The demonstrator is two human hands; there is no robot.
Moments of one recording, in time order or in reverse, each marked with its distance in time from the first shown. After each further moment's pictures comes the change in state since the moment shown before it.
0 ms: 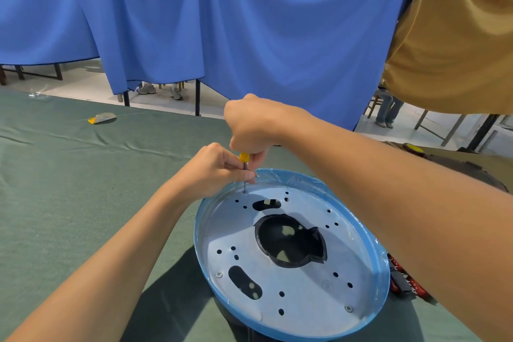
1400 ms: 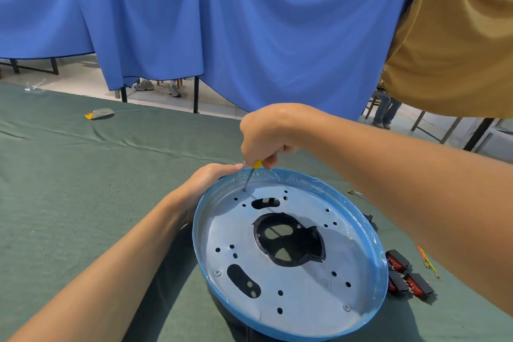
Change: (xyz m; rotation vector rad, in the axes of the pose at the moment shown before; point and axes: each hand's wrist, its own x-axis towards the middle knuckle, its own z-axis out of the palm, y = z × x) left_hand 0.003 -0.018 0.020 -0.516 0.058 -0.569; right_hand -0.010 -0.002 -0.007 -0.146 -0.387 0.122
